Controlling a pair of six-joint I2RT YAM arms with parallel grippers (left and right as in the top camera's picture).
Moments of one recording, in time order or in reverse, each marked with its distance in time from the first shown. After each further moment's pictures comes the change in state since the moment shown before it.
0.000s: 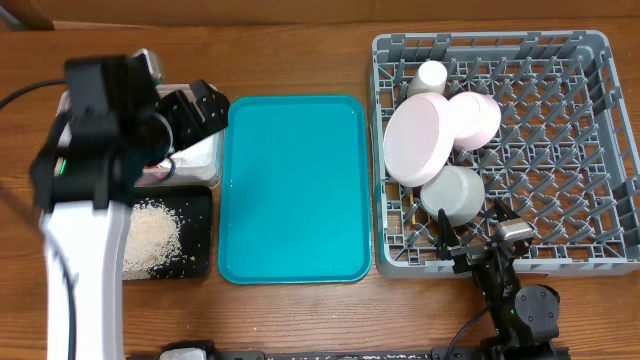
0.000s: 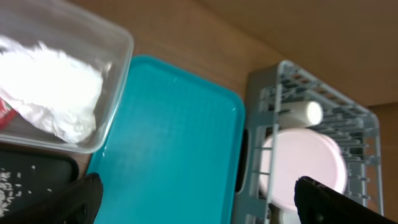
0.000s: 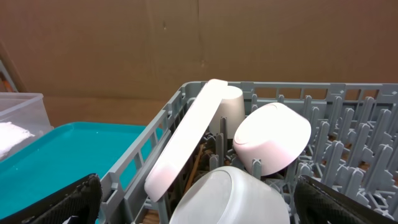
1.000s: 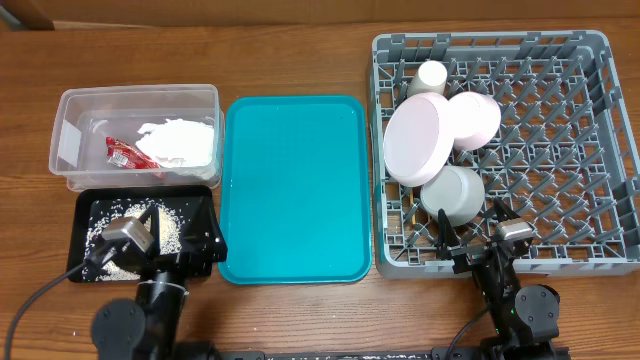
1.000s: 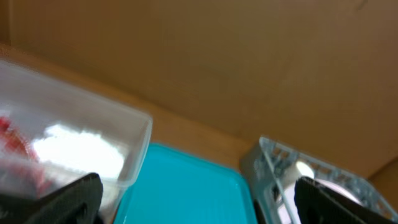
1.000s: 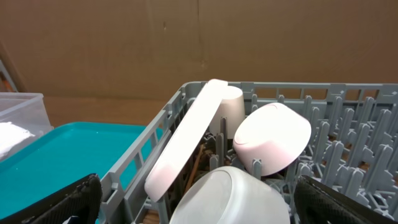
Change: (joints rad) left arm -0.016 -1.127 -1.025 0.641 -0.207 0.000; right arm 0.000 0.000 0.000 0.000 0.000 0.000
